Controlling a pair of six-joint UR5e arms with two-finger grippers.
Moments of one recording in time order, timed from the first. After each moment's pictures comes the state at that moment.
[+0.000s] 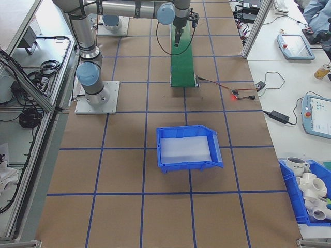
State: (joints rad) left arm -1.33 -1.49 -1.78 -1.63 1.67 0.24; right arm 1.68 -1.48 1.63 -1.68 -1.49 0.24
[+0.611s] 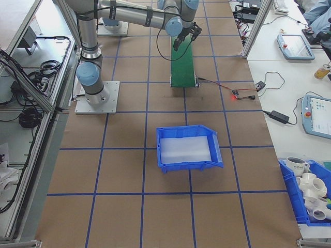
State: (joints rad) left arm -1.33 -1.46 -1.77 -1.63 1.63 0.22; right arm 1.68 -1.37 1.65 -1.76 -1.38 0.62
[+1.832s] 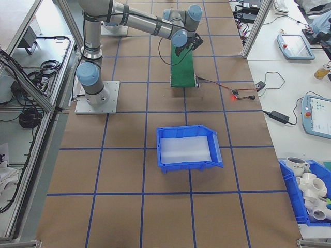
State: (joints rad) left arm -1.33 -1.49 -1.77 -1.47 1.63 0.23; right arm 1.69 -1.25 1.67 -1.90 -1.36 0.88
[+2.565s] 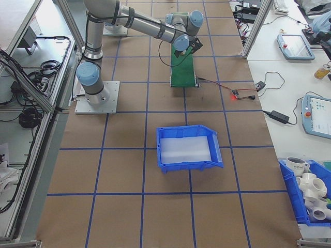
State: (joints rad) left arm -1.33 -1.49 -1.77 -1.47 1.63 0.23; right arm 1.69 -1.20 1.67 -1.91 -1.30 0.88
